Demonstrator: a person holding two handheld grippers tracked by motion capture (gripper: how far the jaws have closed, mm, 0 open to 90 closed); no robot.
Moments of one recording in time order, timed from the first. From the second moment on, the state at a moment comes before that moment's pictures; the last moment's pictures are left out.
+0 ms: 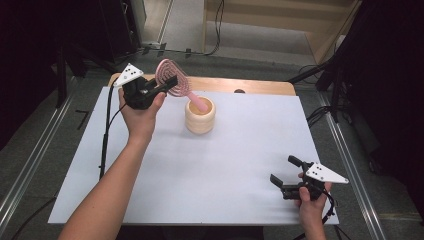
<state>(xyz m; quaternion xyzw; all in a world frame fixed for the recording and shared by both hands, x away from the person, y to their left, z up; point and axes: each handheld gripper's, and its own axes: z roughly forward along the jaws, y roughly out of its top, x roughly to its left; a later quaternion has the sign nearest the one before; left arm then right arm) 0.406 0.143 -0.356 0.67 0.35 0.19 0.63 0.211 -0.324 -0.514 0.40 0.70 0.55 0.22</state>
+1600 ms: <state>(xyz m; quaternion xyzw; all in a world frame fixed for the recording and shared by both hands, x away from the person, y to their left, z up) 0.422 0.125 -0.394 0.69 0.38 0.19 0.59 0.213 -0.324 -0.515 0.40 0.70 0.55 0.22</state>
